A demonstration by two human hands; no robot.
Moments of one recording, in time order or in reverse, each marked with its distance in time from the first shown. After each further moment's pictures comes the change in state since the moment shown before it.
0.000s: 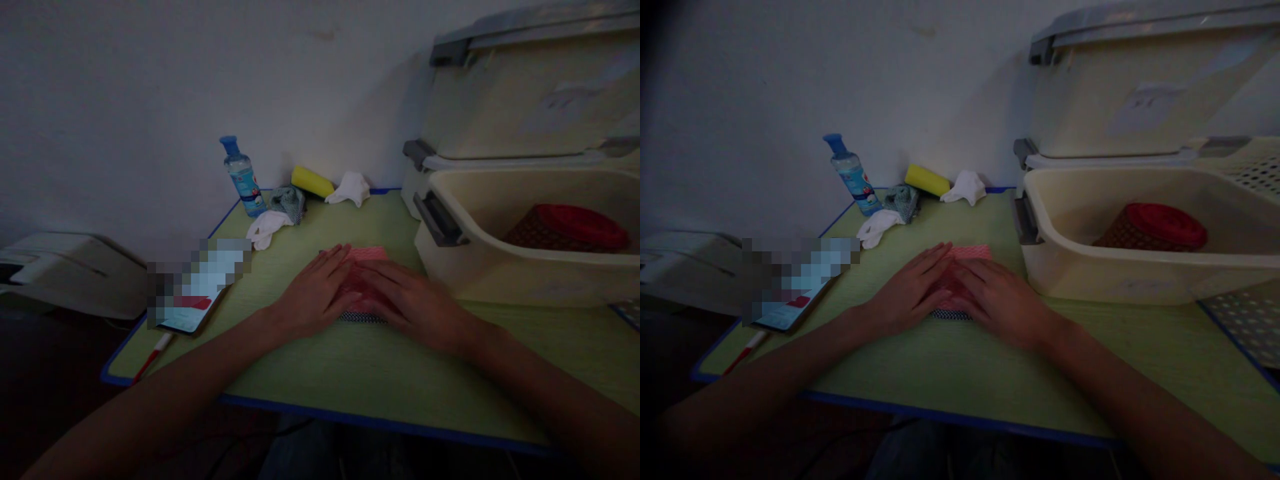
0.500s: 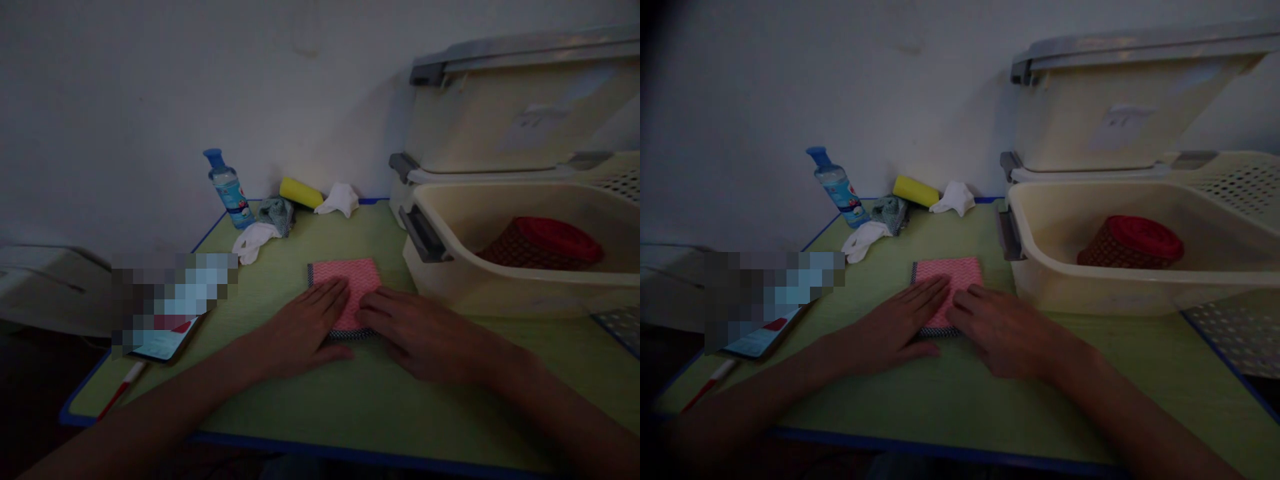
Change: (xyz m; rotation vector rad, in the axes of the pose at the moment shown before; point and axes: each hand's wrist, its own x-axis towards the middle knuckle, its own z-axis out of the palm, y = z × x) left_hand -0.007 0.008 -0.004 0.061 -0.325 0.091; right_hand -0.011 -0.001 -0.023 0.020 -0.284 -0.079
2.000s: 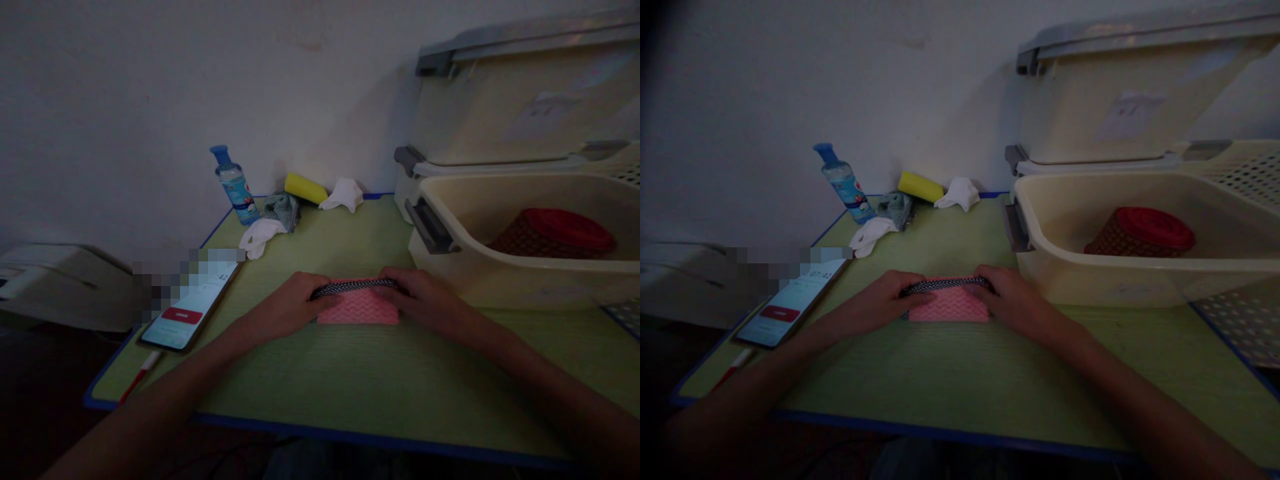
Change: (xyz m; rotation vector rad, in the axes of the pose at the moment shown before) left_hand 0.003 -0.017 -0.025 -0.707 0.075 -0.313; right_hand 0.016 0.015 0.003 0.441 0.129 0.546
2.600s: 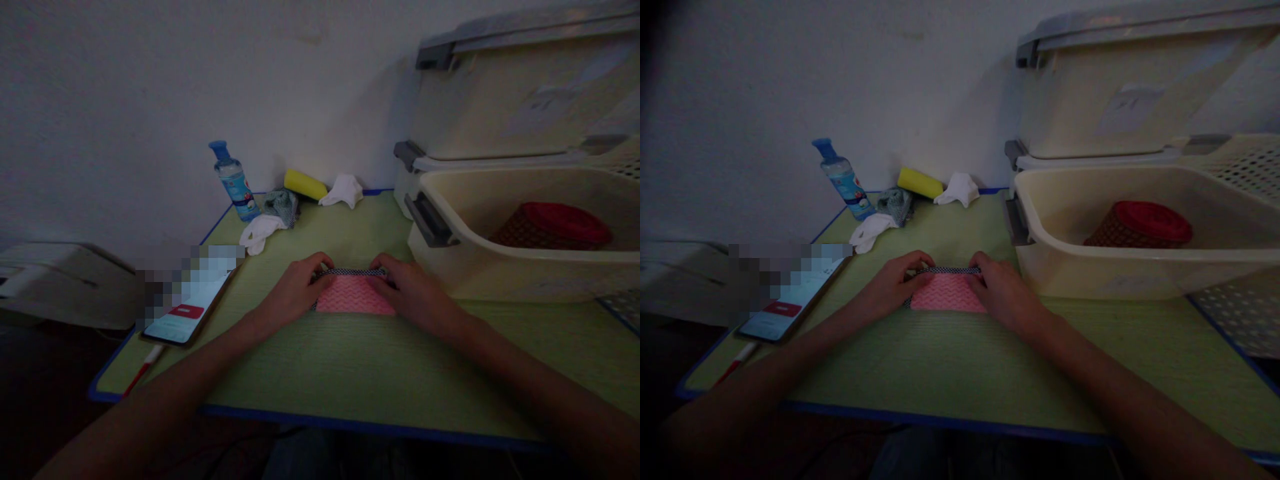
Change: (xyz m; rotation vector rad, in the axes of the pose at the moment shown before) left_hand 0.010 -0.006 0.009 -0.029 0.247 -0.042; right_hand 0.004 -0.011 0.012 -0.149 0.119 0.075
